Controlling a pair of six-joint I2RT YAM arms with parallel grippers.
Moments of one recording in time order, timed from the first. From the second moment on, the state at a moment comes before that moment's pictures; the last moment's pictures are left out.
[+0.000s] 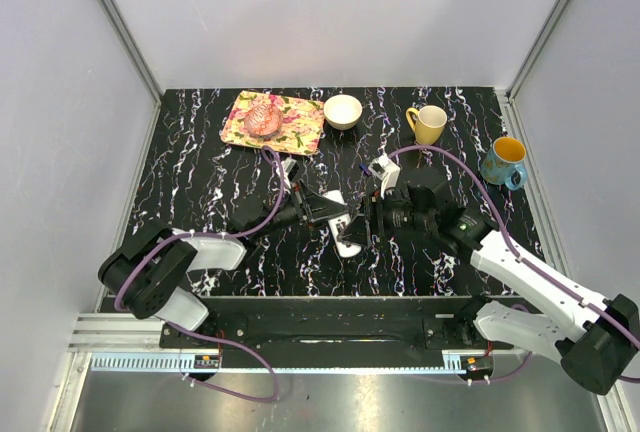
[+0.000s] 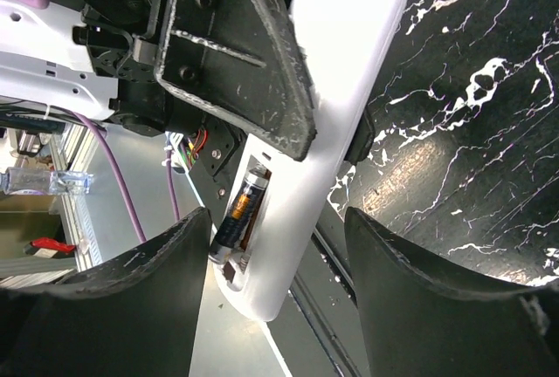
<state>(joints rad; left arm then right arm) -0.67 1.49 0.43 1.25 0.57 -1.55 0.71 1.01 0.82 -0.27 -0.51 0.53</state>
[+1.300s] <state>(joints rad) -0.68 1.48 0.44 1.26 0.59 -1.55 0.69 0.94 0.86 -0.40 -0.56 0.40</state>
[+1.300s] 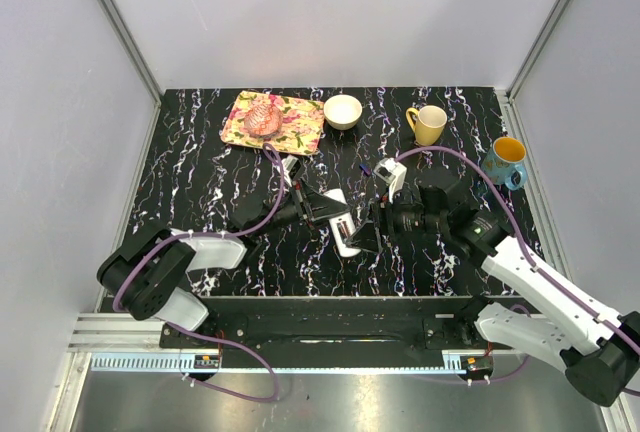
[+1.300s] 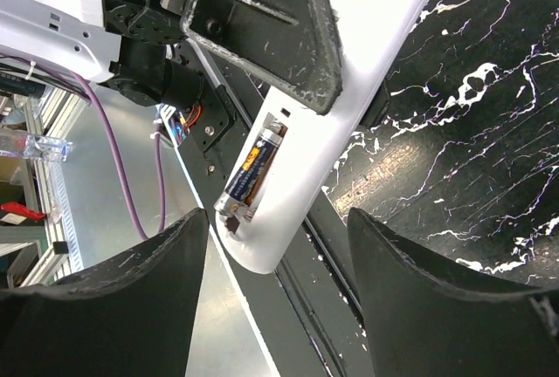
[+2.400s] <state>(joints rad) -0.68 1.47 0.44 1.25 0.59 -1.55 0.64 0.99 0.84 -0.36 -0.65 0.45</state>
